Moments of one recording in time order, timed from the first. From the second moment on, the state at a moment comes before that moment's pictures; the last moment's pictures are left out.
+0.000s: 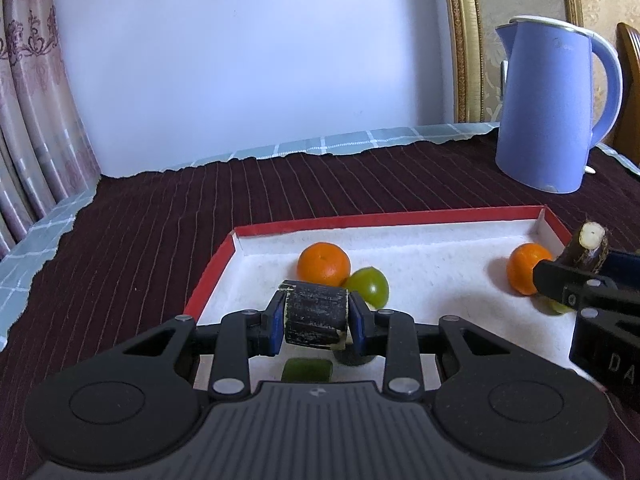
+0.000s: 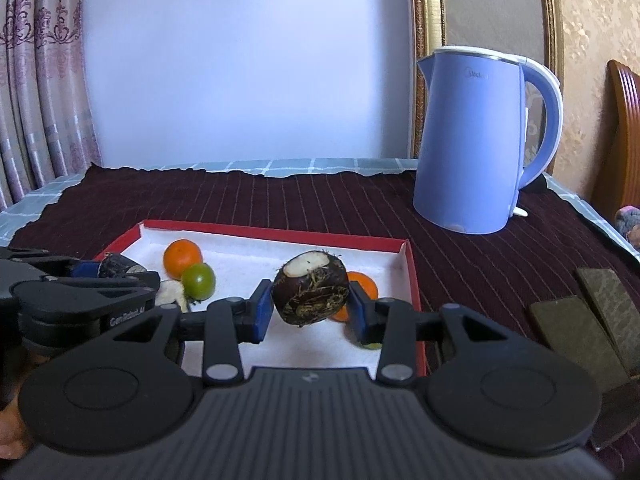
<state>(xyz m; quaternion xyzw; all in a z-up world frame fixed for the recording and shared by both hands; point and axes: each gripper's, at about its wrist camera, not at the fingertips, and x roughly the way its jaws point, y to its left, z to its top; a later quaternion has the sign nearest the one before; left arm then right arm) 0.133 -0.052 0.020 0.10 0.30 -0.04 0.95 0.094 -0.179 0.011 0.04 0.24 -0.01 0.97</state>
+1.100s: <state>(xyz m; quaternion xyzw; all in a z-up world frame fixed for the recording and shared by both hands) 0.166 -0.066 0.012 0.11 0.31 -0.02 0.94 0.146 -0.192 -0.005 0.04 0.26 -0.05 0.96</state>
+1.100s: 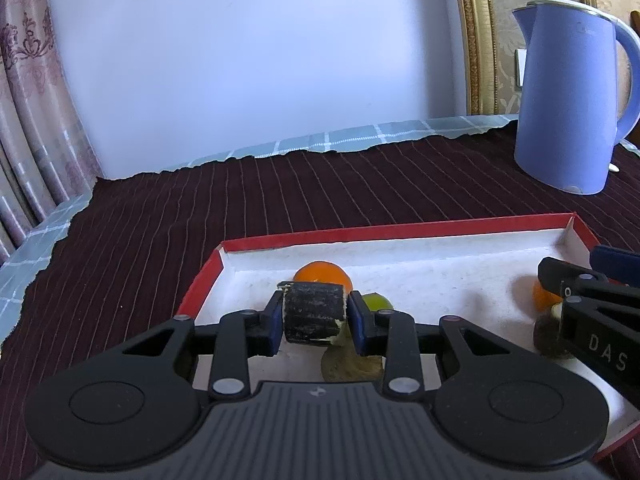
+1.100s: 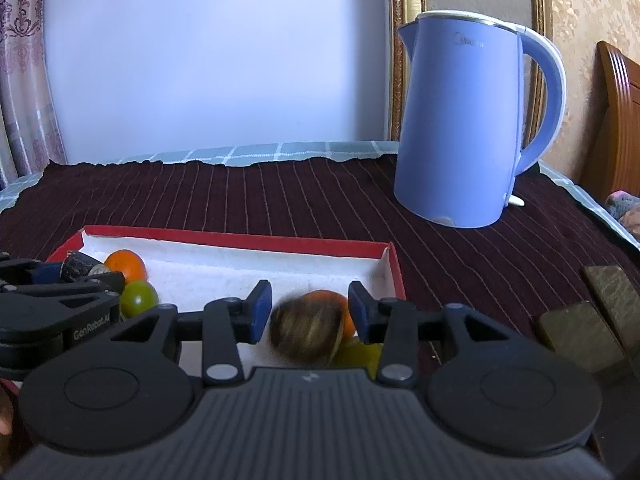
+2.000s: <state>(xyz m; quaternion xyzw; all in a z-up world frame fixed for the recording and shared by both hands) 0.143 -0.051 0.013 0.10 0.31 0.00 0.94 0.124 -0.185 -0.004 0.04 0.26 -0.04 0.96</state>
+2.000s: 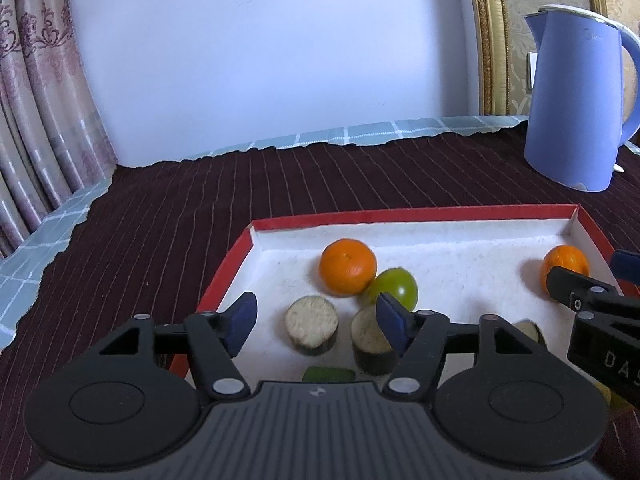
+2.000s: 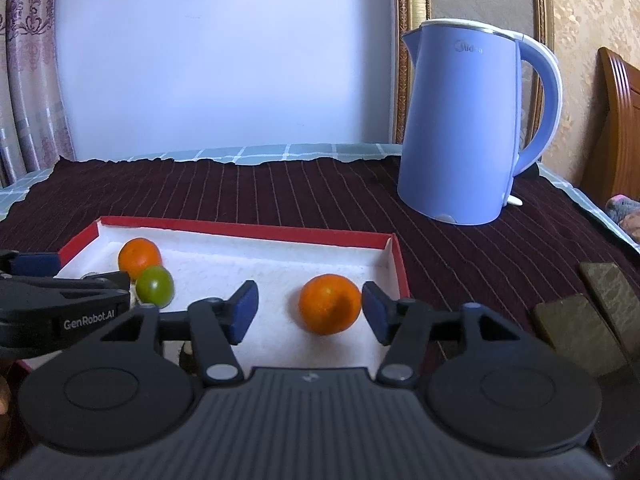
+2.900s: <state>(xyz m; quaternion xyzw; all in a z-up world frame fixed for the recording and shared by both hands) 0.085 -0.016 0.009 0.06 0.32 0.00 0.95 0.055 -0.160 -0.003 0.02 0.23 0.00 0.97</state>
